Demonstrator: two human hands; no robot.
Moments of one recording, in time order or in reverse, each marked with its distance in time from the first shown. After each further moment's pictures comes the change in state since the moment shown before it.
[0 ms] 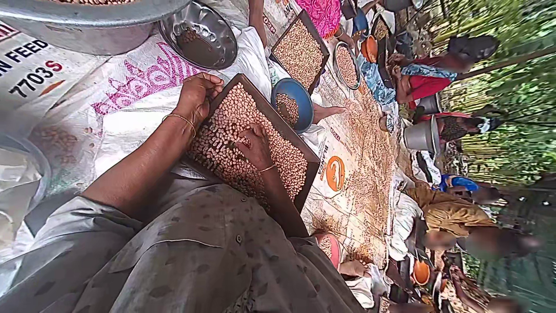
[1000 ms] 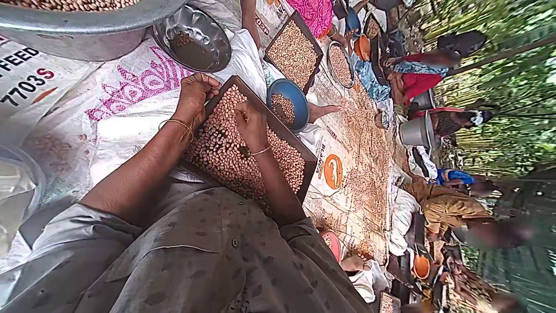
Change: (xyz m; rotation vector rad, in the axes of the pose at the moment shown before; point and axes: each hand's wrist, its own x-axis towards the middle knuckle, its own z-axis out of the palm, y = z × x) left_hand 0.002 -0.003 0.003 0.158 -0.065 0.158; right_hand 0.055 -0.041 -0.029 0.058 0.280 0.039
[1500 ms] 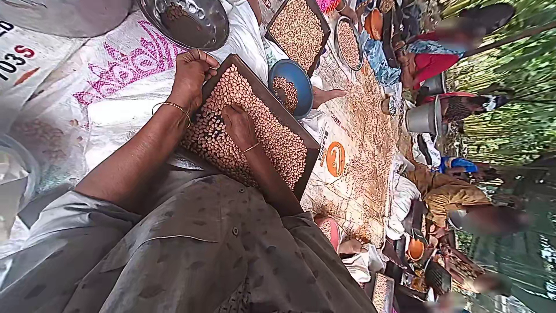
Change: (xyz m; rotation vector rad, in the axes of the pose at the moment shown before) left_hand 0.000 -0.001 0.000 0.117 -0.044 0.065; right_hand -0.031 0.007 0.041 -0.090 -0.224 -0.102
